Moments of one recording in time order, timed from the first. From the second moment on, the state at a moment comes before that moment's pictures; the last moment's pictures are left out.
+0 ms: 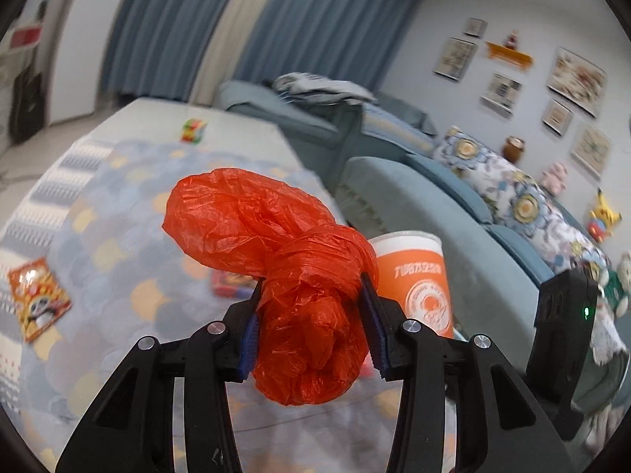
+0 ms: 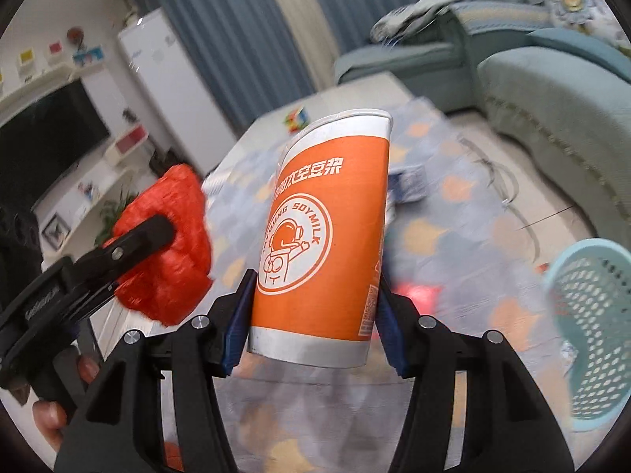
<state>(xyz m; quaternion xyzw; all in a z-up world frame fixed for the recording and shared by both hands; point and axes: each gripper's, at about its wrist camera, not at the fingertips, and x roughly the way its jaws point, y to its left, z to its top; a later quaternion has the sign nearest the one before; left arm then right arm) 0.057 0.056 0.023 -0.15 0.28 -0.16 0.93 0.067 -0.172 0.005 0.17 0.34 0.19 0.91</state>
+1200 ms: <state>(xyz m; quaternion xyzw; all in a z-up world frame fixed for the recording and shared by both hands) 0.085 -0.237 -0.059 0.02 0.41 -0.39 0.82 0.009 -0.432 -0.094 0.28 0.35 -0.14 0.88</state>
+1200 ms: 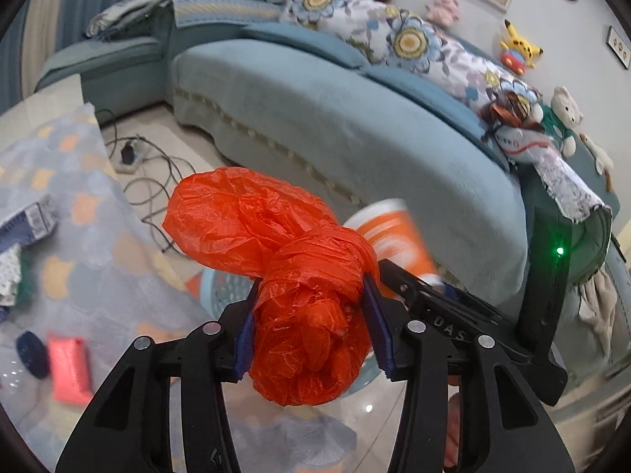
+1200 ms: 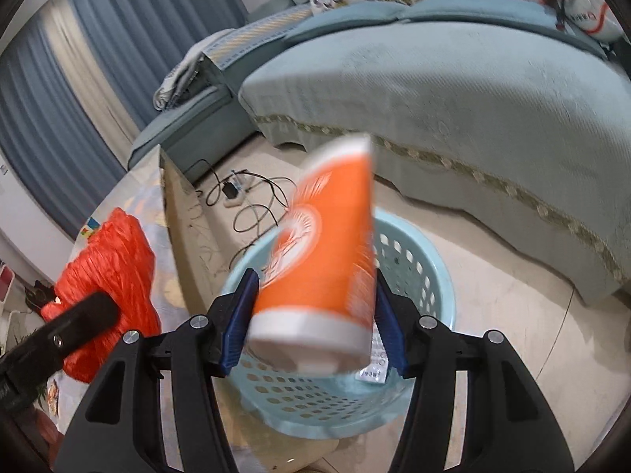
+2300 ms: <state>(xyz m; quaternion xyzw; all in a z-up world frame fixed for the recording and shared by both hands) 0.084 -0.131 0.001 -0.07 0.36 -0.32 0.87 0.012 -0.358 -0.038 0.24 0.33 -0.06 0.91</state>
